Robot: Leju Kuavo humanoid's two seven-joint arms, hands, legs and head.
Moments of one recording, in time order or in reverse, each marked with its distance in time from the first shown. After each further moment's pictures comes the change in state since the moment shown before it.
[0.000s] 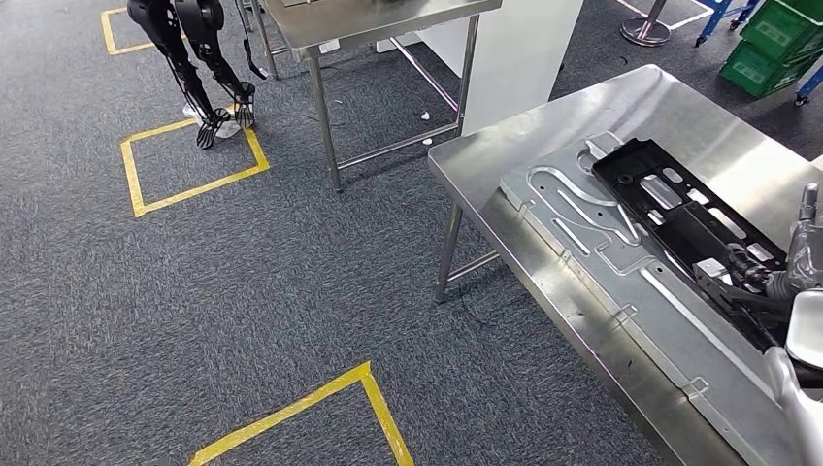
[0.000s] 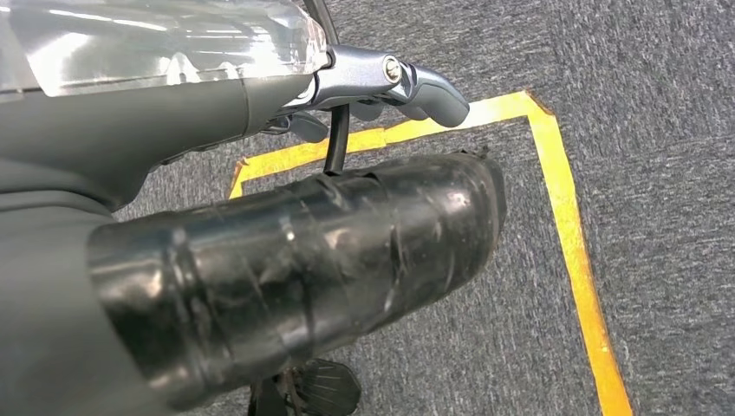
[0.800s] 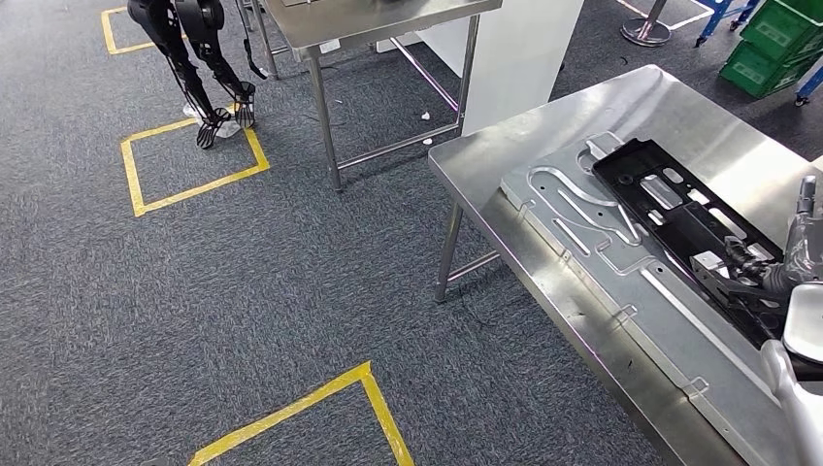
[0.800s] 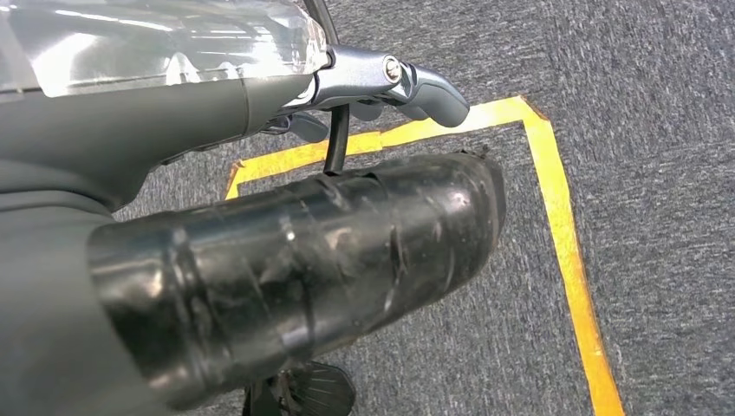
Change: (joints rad) left arm -0.001 0.000 0.000 0.000 0.006 0.007 -0.011; right arm -0.029 0.006 0.014 0.004 0.001 -0.002 0.000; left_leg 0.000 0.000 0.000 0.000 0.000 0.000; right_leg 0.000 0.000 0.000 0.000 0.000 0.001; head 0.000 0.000
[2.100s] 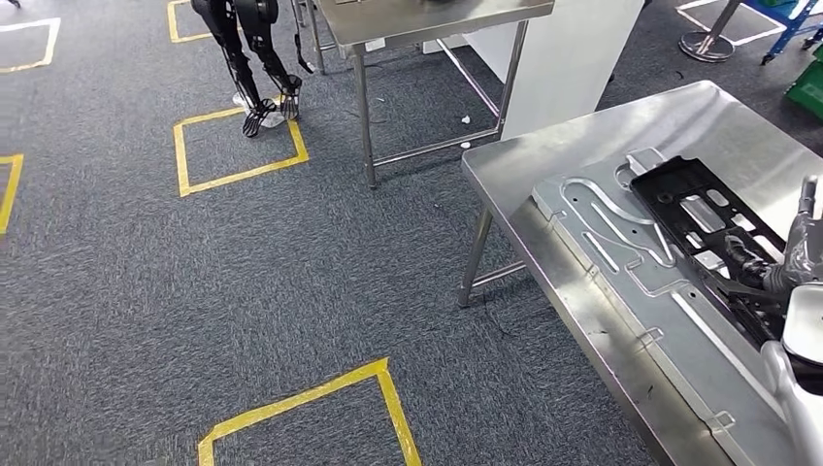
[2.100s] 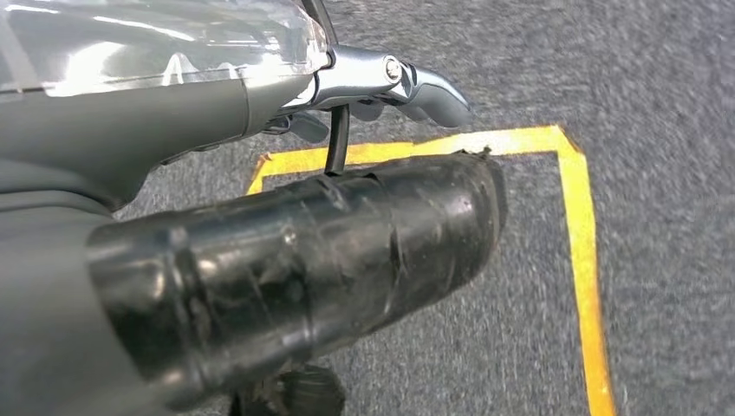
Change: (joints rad) left arm 0.003 0.003 0.000 -0.003 0.005 -0.010 -0.011; right arm 0.008 -0.006 0.003 0.008 0.000 -0.027 0.010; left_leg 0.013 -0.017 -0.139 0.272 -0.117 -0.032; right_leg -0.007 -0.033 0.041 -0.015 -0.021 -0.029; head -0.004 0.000
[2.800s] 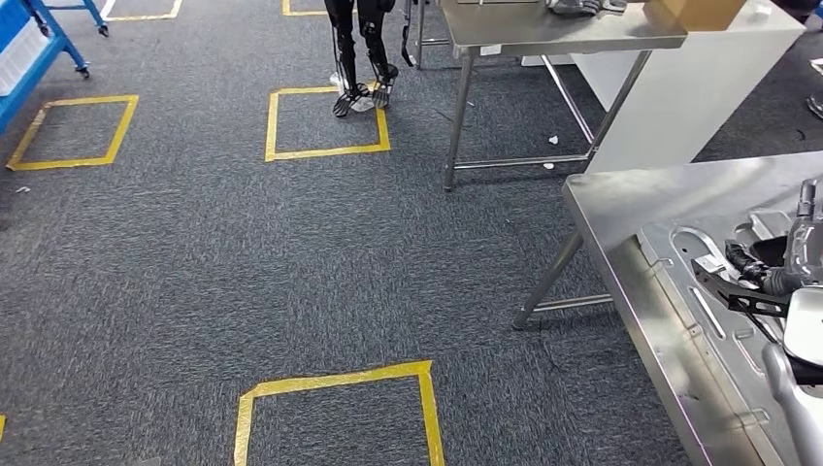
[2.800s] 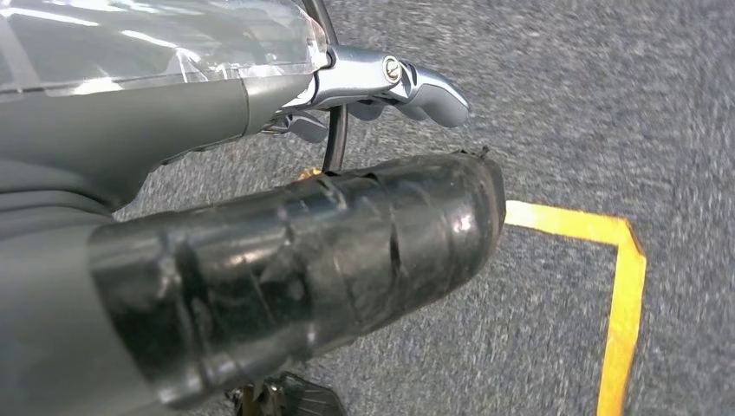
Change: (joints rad) left arm -0.003 -0.003 0.000 -0.002 0.001 -0.003 -0.002; right arm 0.004 -0.005 0.000 0.009 0.000 0.000 0.000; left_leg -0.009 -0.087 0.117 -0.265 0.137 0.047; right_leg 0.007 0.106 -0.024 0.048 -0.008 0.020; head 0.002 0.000
